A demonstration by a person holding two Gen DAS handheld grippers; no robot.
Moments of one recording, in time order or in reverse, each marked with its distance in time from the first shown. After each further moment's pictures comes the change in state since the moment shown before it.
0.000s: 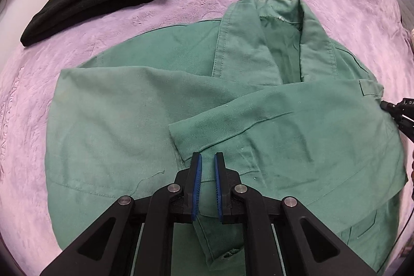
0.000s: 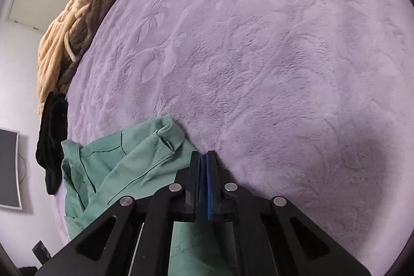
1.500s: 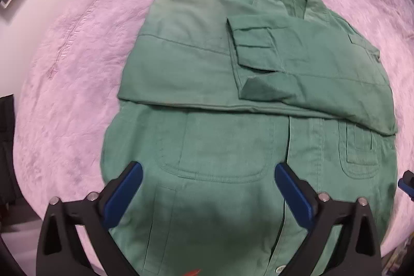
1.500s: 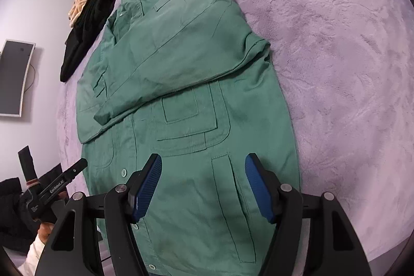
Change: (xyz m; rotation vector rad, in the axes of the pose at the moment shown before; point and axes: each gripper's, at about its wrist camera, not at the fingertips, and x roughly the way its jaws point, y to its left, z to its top) left arm -0.112 0.005 -0.142 -0.175 0.085 0.148; right arm -0.123 0.004 -0.202 -0.260 0.314 0.060
